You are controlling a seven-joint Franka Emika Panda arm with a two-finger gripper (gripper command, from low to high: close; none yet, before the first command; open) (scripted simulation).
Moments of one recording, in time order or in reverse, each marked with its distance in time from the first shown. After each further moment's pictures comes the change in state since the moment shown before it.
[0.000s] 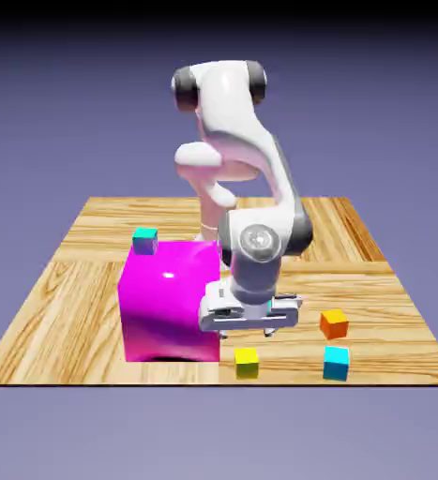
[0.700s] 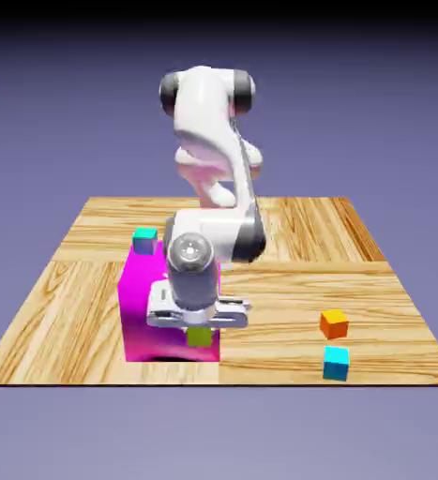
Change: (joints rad) arm -0.100 -0.156 -0.202 0.031 0.075 -0.150 -0.139
